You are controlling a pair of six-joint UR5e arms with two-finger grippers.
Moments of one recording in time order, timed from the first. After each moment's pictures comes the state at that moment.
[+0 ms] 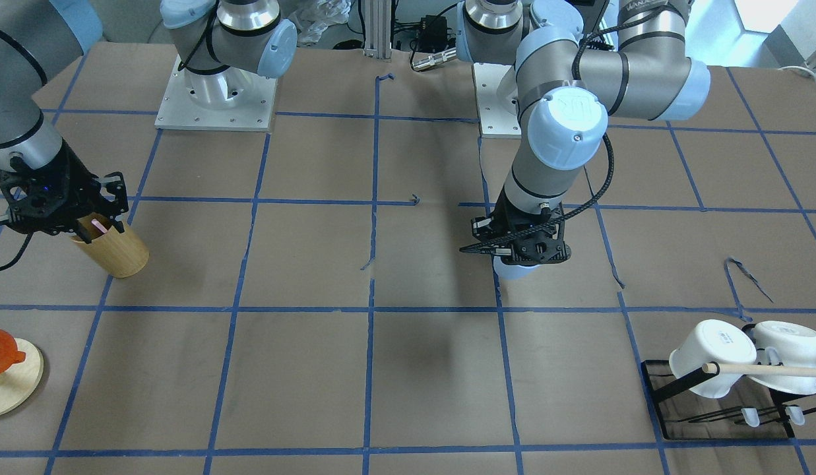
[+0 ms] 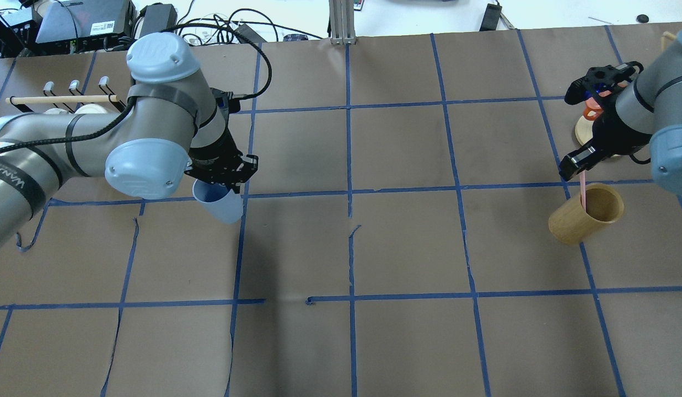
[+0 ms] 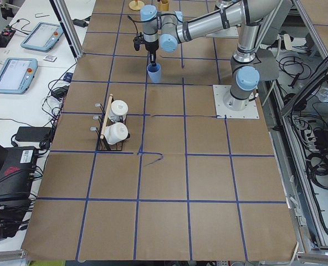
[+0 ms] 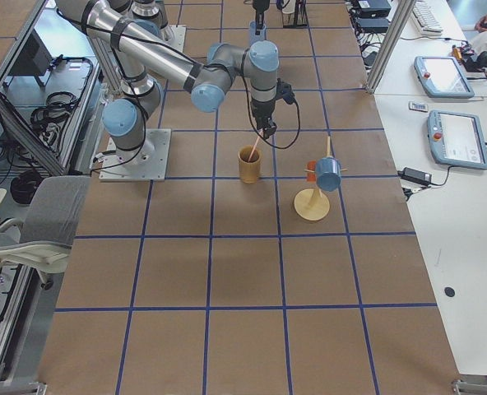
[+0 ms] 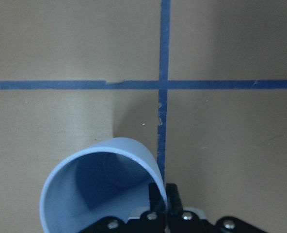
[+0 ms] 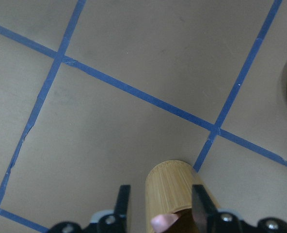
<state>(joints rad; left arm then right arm) -1.67 -1.76 -1.78 -1.22 1.58 -0.17 1.21 -1.56 1.96 -2.02 -1.55 -0.80</state>
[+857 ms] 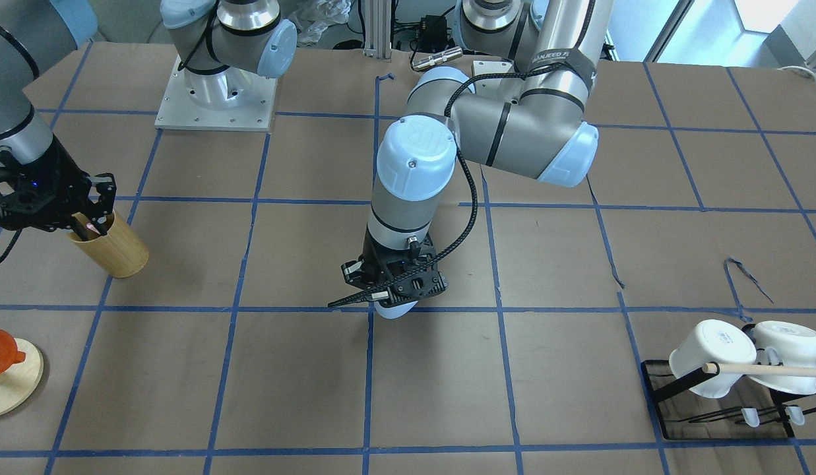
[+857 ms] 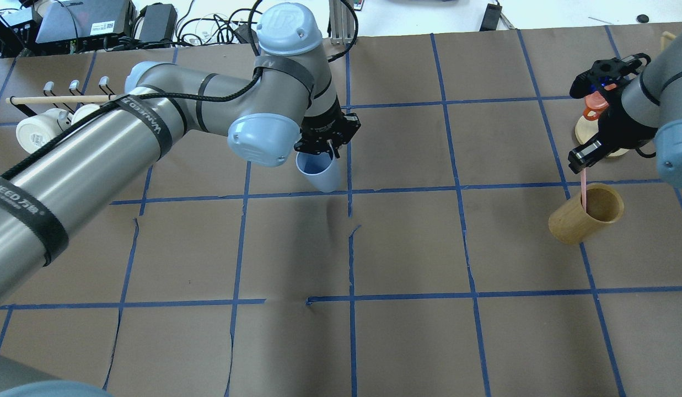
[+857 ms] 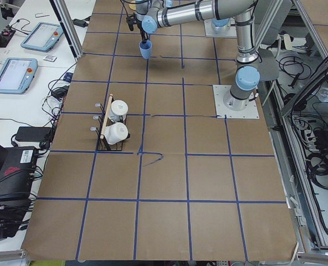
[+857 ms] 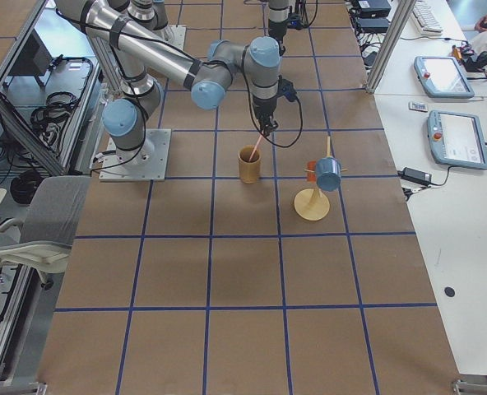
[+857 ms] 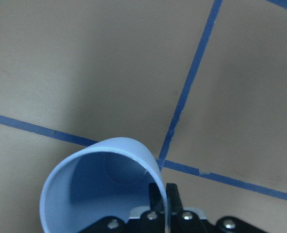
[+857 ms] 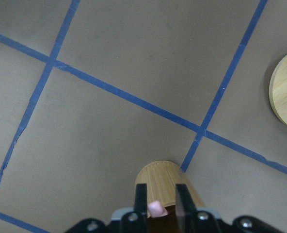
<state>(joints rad) -1.91 -2.01 -1.56 -1.05 1.48 -0.67 1.21 -1.57 1.93 -2.02 -1.56 -0.80</state>
